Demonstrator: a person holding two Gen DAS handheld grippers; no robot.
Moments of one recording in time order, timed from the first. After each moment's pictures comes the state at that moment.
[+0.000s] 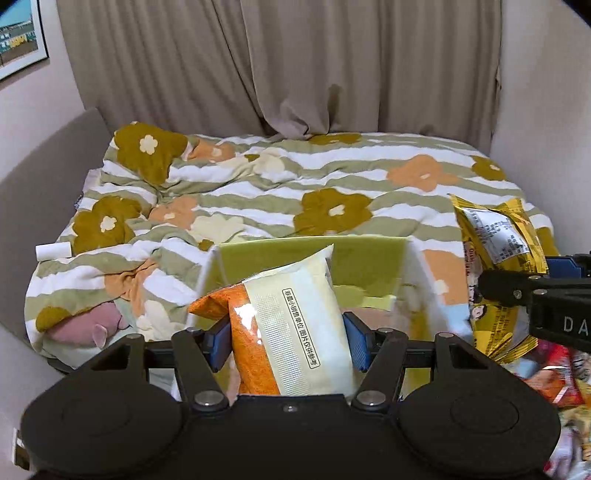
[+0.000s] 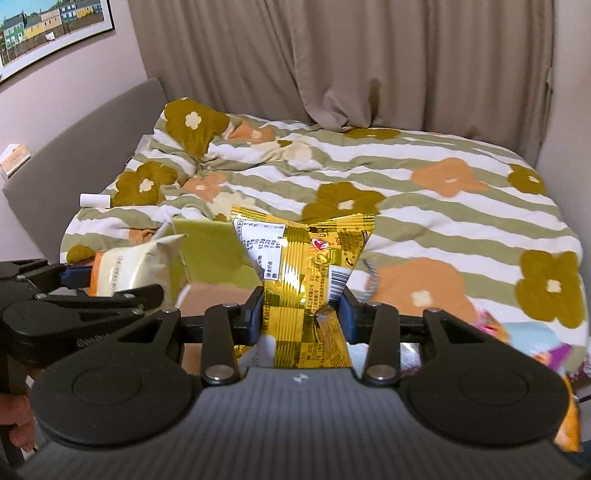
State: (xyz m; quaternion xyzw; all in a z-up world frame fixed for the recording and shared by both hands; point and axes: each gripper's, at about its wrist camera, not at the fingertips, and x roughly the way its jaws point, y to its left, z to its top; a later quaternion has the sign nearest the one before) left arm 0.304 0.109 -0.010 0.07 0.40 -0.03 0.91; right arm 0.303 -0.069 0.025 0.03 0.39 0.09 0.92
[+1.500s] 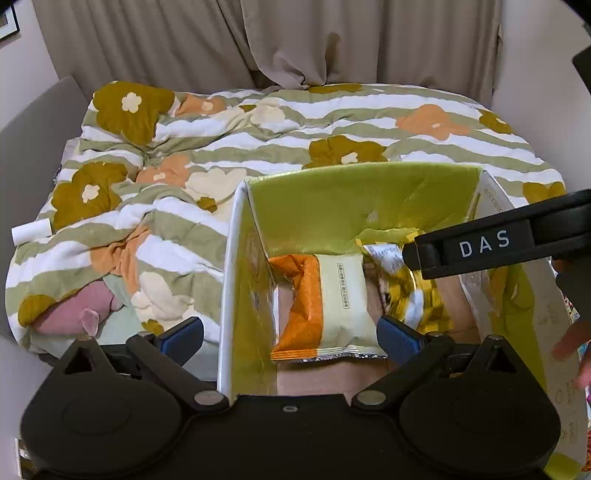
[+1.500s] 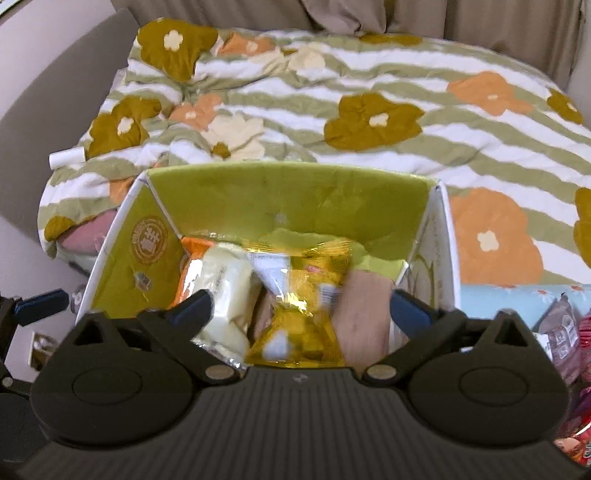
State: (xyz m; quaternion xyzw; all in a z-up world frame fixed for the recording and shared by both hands) left arm 0.346 0.180 -0.081 0.09 0.46 -0.06 0.88; right arm 0.406 0.016 -0.077 0.05 0.50 0.07 0.86
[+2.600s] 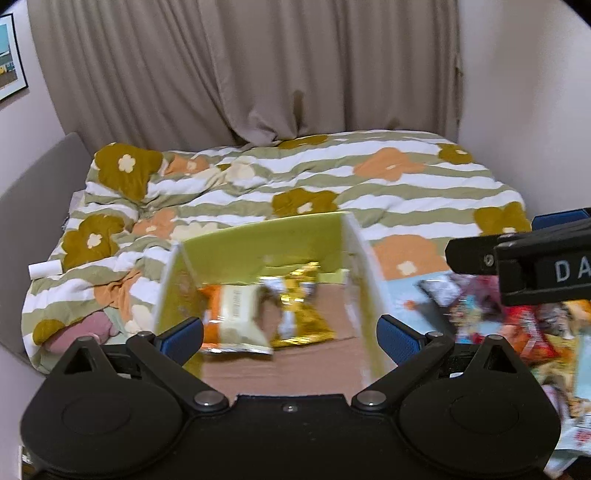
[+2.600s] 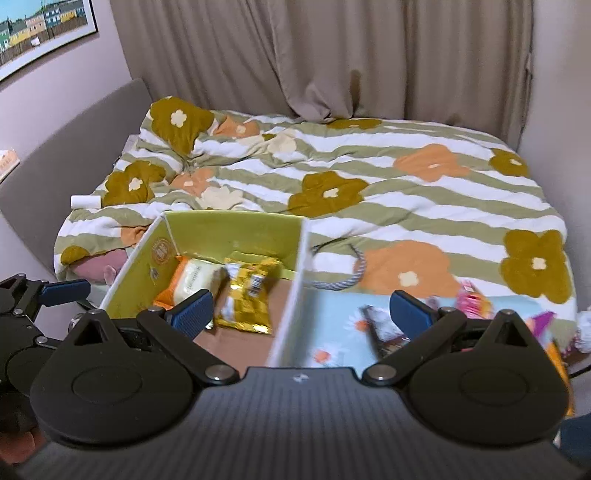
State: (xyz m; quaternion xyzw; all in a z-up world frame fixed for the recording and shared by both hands) left arm 0.227 0.055 0.001 0.11 0.38 -0.07 0.92; right arm 0.238 -0.112 0.041 0.04 0.39 0.06 0.92
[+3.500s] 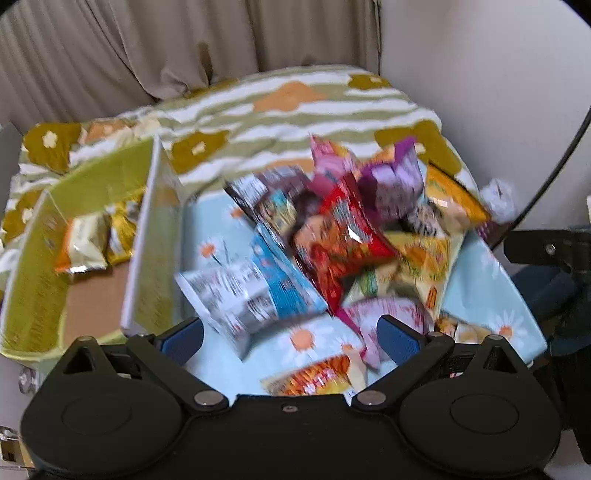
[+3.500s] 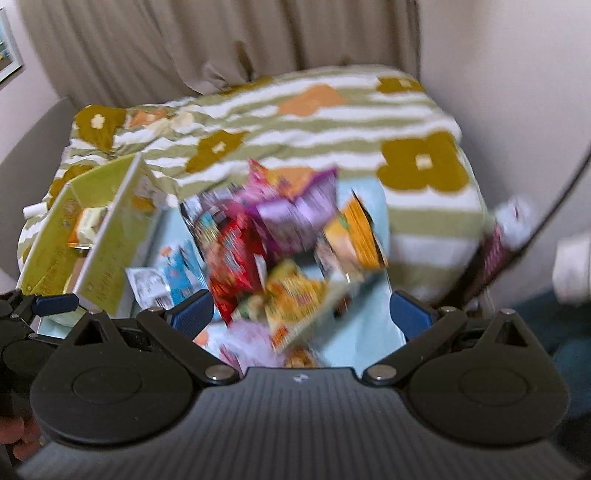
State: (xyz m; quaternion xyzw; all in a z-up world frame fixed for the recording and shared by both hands) left arm 0.120 -0.123 -0.069 0.14 0.47 -0.13 0.86; right arm 0.077 -0.341 -0.029 0.14 0.45 -0.04 0.88
